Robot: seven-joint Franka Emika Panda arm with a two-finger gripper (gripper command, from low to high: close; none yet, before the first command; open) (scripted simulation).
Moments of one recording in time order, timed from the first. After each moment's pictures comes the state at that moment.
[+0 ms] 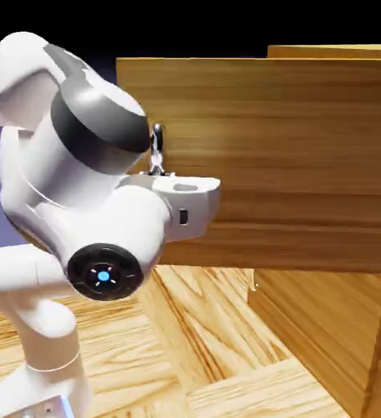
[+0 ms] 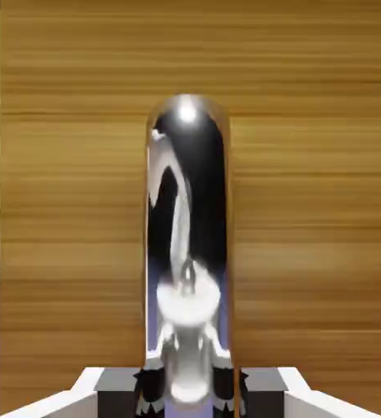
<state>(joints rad) -1.67 -0.40 0.16 -2.32 1.02 0.57 -1.48</state>
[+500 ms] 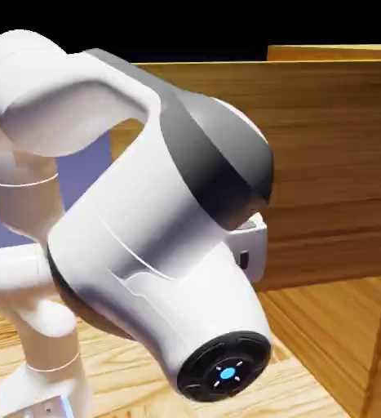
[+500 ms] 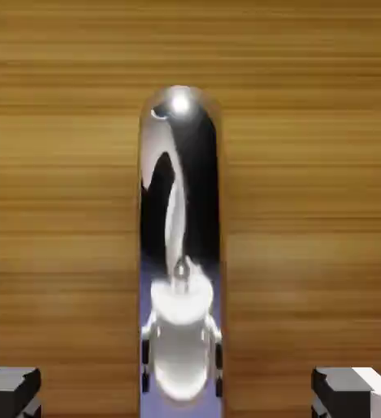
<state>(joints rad) -1.69 0.12 0.28 -1.81 0.78 0.45 -1.58</state>
